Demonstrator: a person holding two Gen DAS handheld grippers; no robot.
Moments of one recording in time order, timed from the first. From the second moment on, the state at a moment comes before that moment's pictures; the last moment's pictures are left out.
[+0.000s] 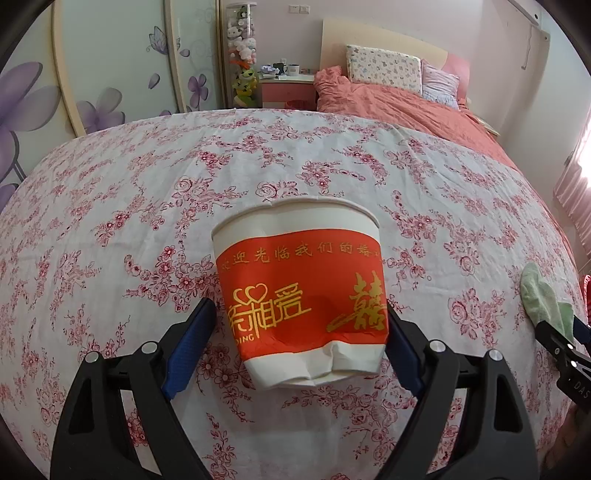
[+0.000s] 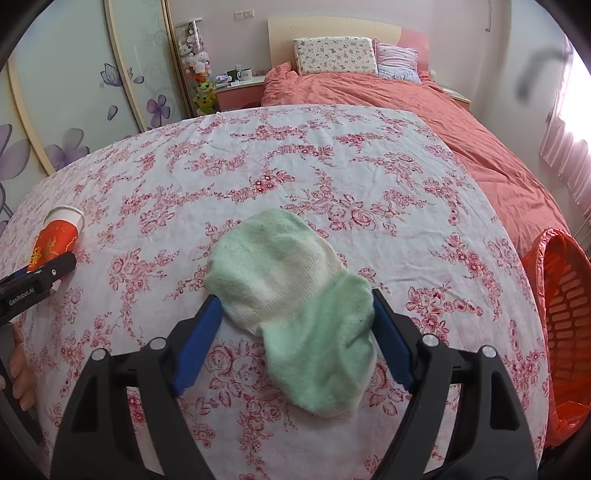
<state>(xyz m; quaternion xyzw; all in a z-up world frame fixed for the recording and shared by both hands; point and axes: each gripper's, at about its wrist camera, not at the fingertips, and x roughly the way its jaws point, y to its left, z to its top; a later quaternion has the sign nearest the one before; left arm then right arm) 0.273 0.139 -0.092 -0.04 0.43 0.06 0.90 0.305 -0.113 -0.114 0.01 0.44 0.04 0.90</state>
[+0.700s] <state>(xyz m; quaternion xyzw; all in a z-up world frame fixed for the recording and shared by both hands) 0.280 0.123 -0.091 -0.01 0.44 0.05 0.90 0.303 -0.125 -0.108 0.05 0.42 0.05 0.90</state>
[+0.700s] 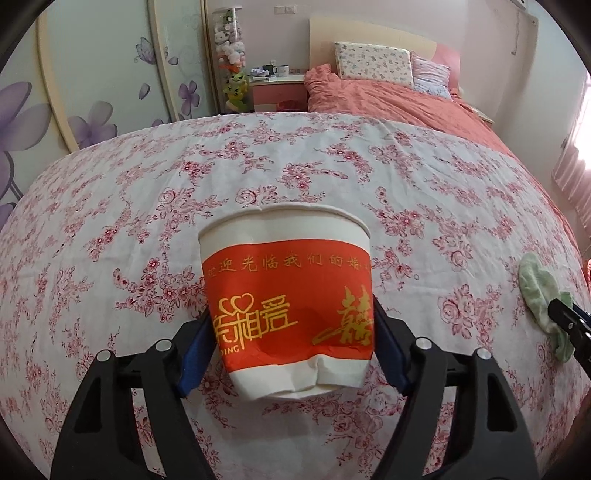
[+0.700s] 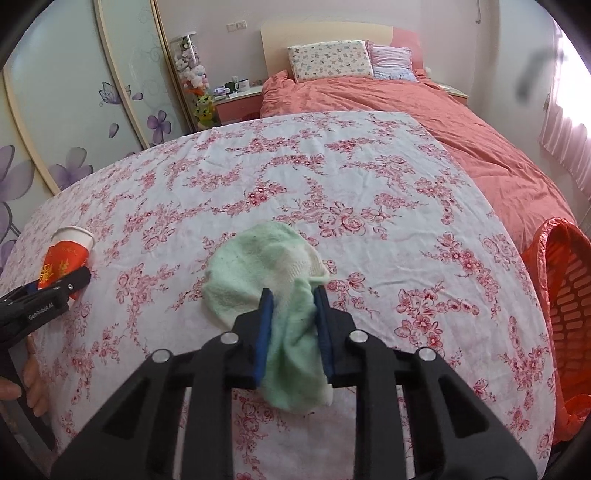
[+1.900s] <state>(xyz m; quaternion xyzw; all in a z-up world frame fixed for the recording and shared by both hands) 0.236 0.007 -0.014 0.03 0.37 -0.05 0.93 0.212 -0.209 -0.006 0.11 0.29 0.03 0.95</state>
